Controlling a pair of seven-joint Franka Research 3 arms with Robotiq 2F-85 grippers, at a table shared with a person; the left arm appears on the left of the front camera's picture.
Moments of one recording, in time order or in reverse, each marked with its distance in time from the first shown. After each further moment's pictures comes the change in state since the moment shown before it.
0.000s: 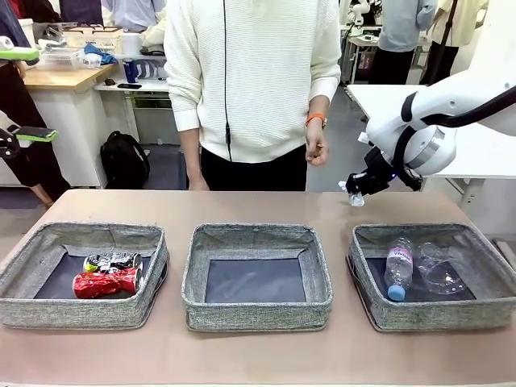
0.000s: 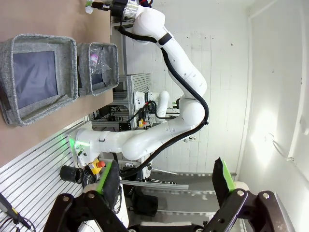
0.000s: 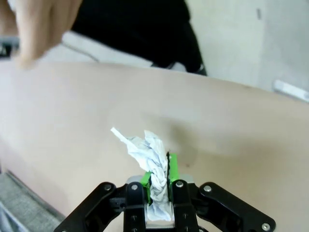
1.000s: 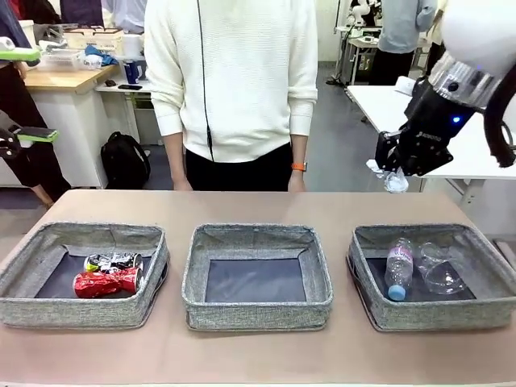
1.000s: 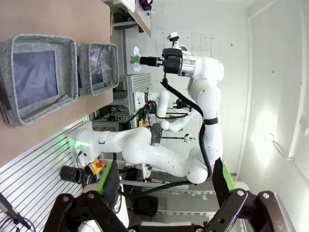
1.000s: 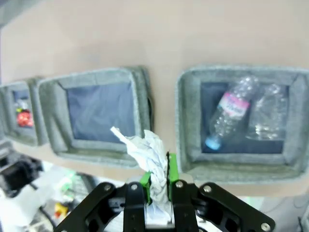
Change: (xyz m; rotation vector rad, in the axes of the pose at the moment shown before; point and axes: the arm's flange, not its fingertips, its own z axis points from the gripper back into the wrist) left arm 0.000 0.000 0.000 0.001 0.000 -0.001; right arm -0.150 0.181 0.238 -0.110 0.190 -0.196
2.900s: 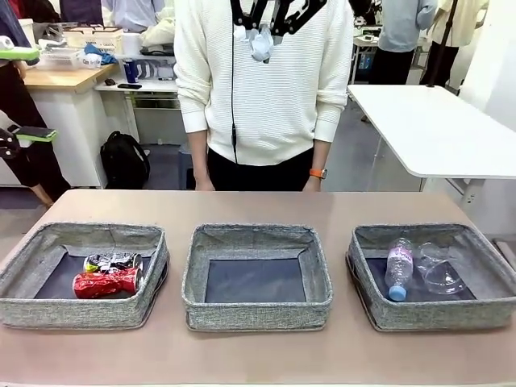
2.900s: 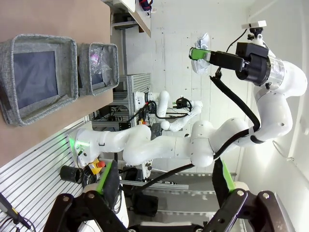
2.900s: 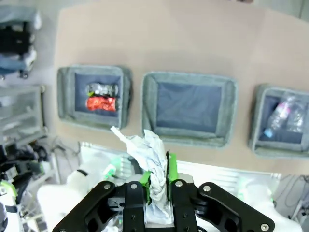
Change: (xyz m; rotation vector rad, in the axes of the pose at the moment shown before) left arm 0.000 0.000 0.000 0.000 0.000 0.001; right arm 0.012 0.291 0.138 -0.043 -0.017 0.107
